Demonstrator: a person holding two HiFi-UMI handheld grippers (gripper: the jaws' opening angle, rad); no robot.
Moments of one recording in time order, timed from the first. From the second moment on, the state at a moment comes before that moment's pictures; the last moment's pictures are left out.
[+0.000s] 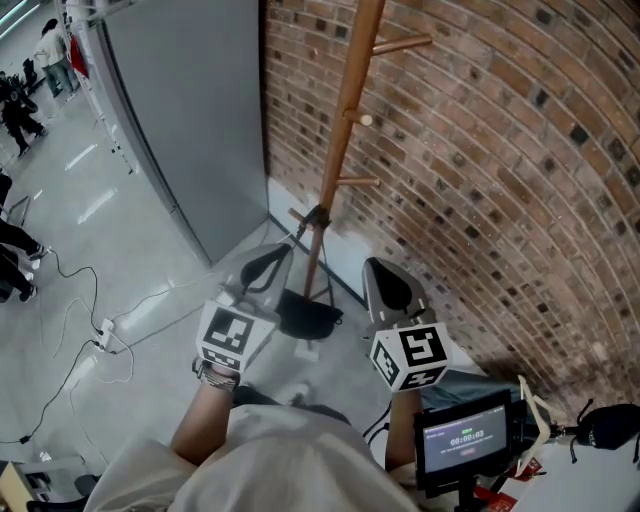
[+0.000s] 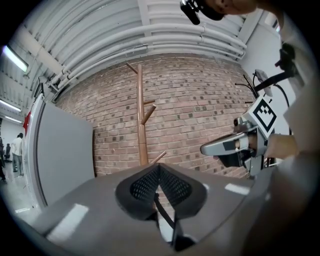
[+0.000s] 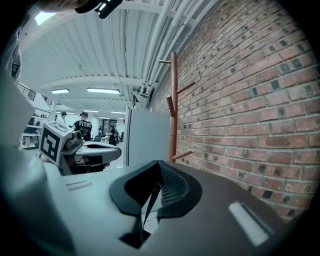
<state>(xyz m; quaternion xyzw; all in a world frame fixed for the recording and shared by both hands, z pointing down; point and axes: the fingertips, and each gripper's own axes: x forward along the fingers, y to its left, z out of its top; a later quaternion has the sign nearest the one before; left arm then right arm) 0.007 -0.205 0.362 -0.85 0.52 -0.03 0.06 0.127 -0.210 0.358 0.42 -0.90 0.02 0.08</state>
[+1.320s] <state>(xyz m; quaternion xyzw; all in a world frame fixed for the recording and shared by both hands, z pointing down) -0.006 -0.310 0.510 -0.91 0.39 -0.15 -0.02 0.081 -0.300 0.488 0.46 -0.86 0.12 0.16</state>
